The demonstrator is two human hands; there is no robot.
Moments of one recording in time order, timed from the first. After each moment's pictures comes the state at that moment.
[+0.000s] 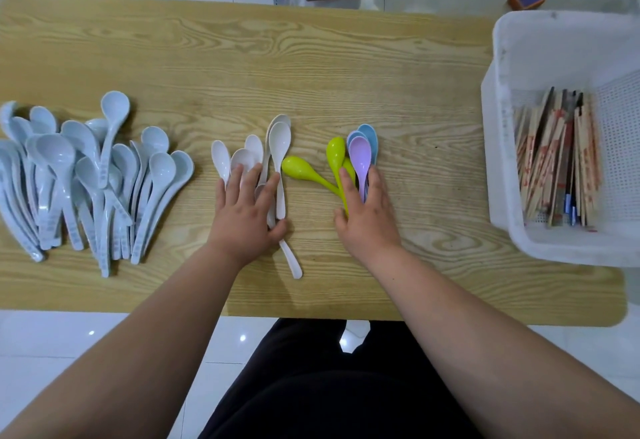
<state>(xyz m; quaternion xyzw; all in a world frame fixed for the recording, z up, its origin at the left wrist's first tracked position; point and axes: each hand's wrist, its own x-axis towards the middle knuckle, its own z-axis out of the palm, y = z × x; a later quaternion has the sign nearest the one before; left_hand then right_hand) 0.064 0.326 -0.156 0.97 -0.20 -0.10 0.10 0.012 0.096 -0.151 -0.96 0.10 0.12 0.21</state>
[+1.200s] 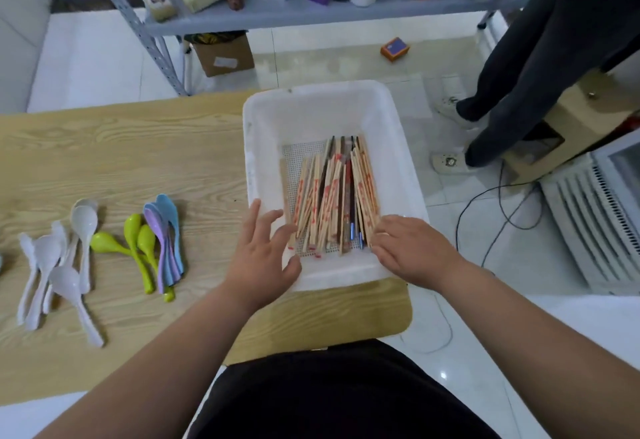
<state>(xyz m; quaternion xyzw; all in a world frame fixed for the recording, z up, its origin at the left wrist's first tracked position) -0.025 -0.053 -0.071 0.92 -0.35 -0.08 0.12 -0.117 -0.349 -0.047 -0.98 -0.09 0.12 0.10</state>
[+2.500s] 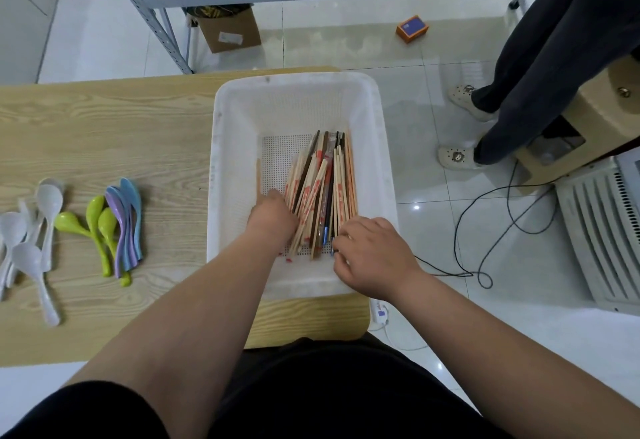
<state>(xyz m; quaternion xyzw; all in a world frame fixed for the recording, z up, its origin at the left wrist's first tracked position) 0.017 -0.200 -0.105 0.95 0.02 -0.30 0.12 -0.114 -0.367 -0.059 -0.98 -0.10 0.11 0.12</state>
